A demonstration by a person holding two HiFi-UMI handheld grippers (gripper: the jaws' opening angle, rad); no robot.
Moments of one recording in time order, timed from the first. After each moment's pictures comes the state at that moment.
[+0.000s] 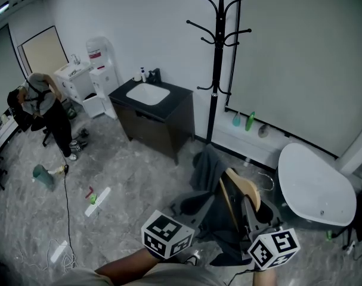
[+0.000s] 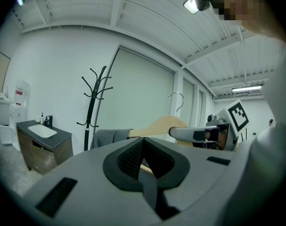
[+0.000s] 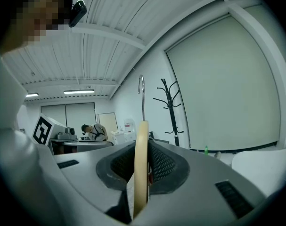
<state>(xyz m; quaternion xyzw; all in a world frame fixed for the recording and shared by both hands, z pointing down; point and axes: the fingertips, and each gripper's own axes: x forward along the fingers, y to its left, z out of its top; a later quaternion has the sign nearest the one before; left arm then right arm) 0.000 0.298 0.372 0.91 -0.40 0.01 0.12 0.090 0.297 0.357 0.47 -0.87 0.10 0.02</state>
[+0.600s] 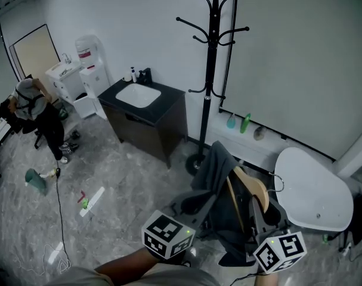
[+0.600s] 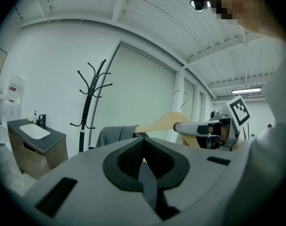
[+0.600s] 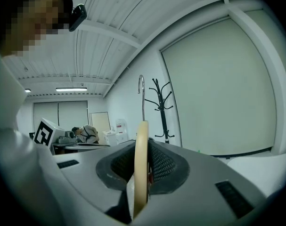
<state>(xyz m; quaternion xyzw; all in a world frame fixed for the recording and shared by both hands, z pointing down) 0.019 0.208 0.381 0.92 -0.38 0.00 0.12 0.123 0.215 0.352 0.51 -0.86 0.10 0.02</state>
